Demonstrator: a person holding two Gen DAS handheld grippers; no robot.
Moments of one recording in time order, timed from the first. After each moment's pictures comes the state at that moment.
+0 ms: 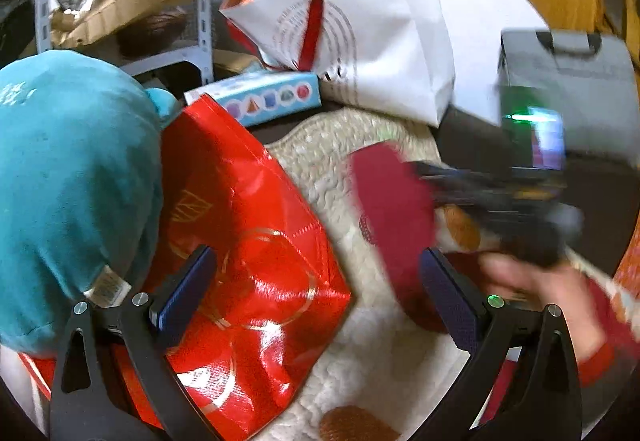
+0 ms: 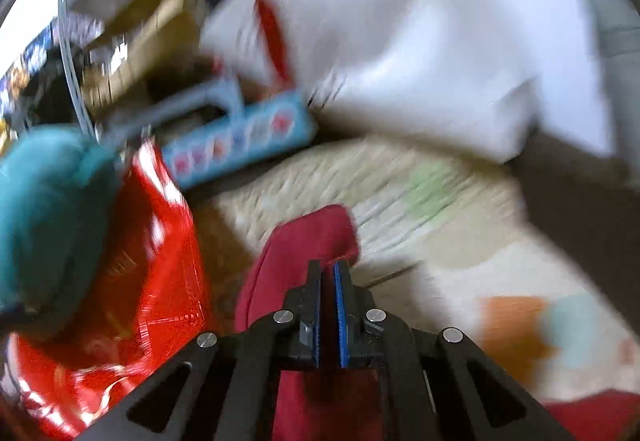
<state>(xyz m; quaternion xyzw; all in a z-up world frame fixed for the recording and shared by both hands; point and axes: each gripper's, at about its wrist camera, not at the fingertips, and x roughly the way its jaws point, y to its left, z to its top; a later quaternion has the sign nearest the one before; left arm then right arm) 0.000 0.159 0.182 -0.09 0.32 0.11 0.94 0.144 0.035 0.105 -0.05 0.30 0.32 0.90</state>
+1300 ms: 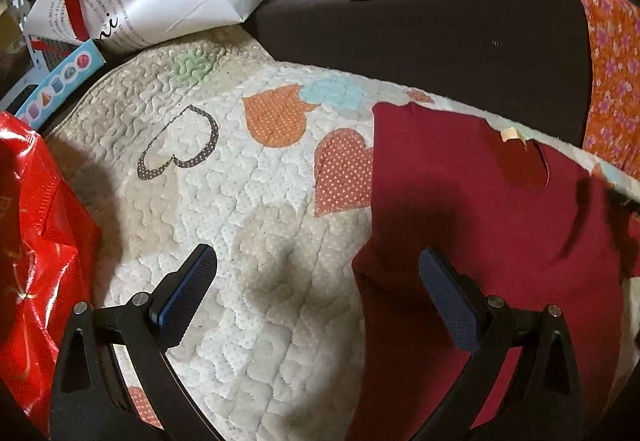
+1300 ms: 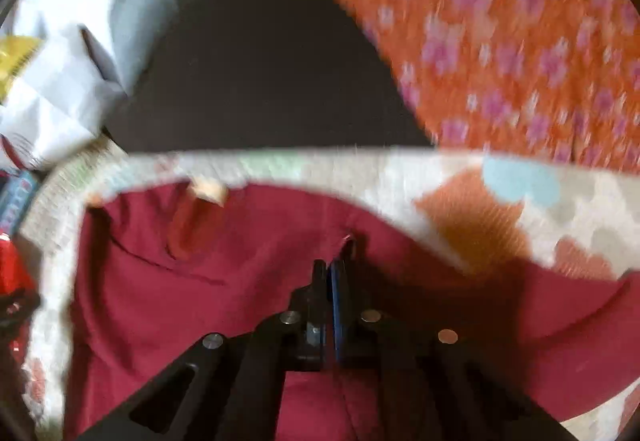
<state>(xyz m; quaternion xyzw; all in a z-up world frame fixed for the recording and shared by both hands) 0.051 -0.062 0.088 0.03 0.43 -0.05 0.90 -0.008 -0.407 0.072 0.08 0.36 -0.05 0.93</state>
